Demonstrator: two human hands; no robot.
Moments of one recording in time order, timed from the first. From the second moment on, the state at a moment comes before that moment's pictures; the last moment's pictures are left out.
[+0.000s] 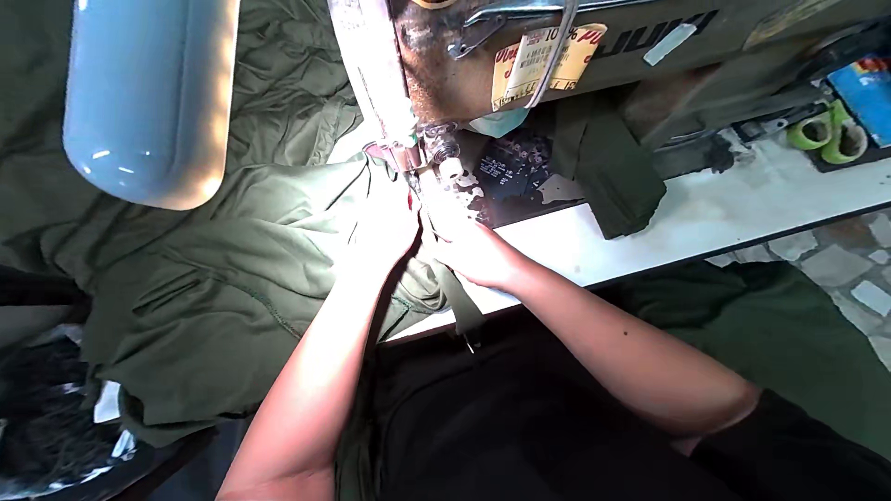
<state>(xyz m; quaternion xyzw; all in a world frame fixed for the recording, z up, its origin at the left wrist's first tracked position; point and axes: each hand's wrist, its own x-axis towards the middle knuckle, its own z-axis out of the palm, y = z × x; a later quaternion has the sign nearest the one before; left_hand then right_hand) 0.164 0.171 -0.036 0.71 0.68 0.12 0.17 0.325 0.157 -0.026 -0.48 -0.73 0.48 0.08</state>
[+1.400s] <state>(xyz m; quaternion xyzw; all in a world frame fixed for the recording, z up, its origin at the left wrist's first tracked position) 0.154 0.158 -0.078 0.75 0.61 0.26 -0.01 0.326 0.184 -0.019 -0.37 -0.88 0.27 -0.10</state>
